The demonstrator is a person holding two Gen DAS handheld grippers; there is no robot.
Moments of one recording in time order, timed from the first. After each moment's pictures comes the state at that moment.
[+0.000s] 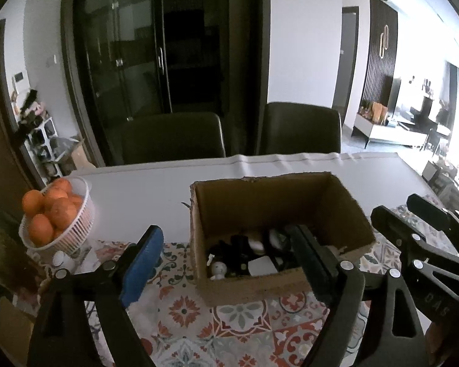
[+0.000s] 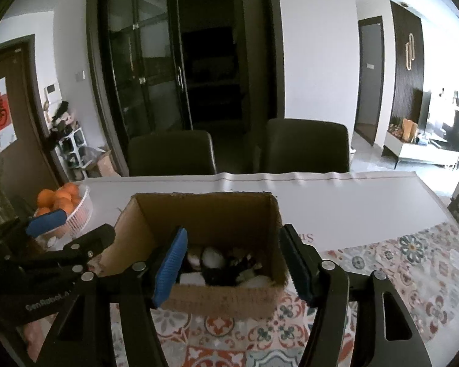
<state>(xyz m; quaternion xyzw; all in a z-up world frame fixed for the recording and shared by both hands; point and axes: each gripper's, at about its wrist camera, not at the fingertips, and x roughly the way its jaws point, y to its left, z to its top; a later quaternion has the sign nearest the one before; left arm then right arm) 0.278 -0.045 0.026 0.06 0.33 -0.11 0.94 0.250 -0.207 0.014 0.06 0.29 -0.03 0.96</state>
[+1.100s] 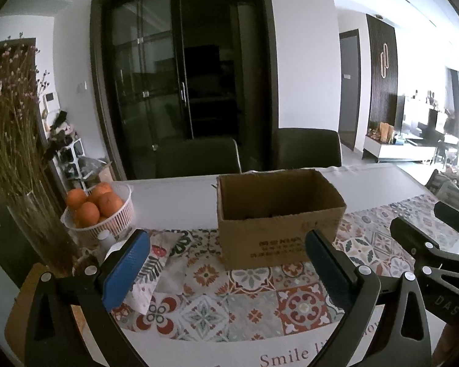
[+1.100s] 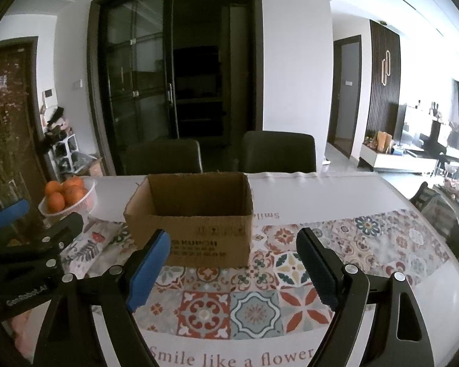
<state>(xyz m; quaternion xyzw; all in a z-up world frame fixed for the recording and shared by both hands) 0.131 -0.017 0.043 0.06 0.25 -0.08 0.96 0.111 -0.188 0.031 0.04 0.25 -0.07 0.96</state>
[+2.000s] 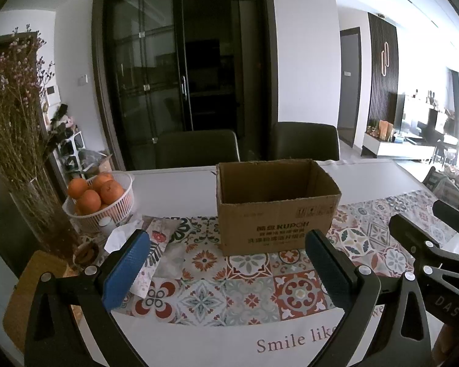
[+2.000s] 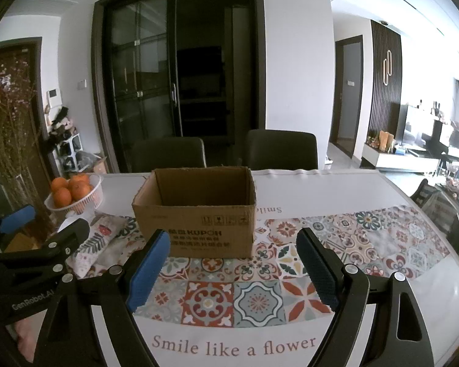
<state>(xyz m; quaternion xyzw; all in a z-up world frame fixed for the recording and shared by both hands) 0.114 -0.015 0.037 0.06 0.26 -0.07 0.96 0.091 -0.183 0.025 0.04 0.25 -0.06 0.97</state>
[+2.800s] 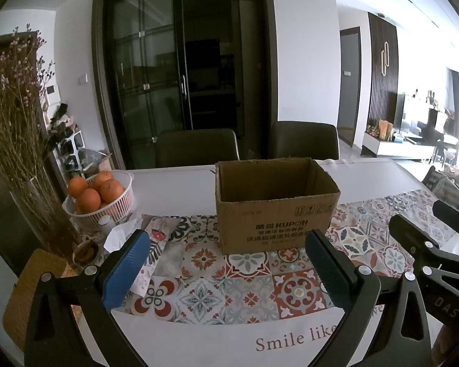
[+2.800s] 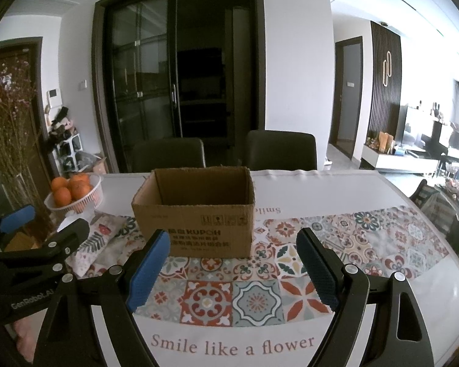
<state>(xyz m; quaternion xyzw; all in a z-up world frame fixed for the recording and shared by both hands) 0.112 -0.015 0.036 0.06 0.26 -0.07 0.96 0.086 -0.181 0.029 0.04 0.25 -0.07 0.97</state>
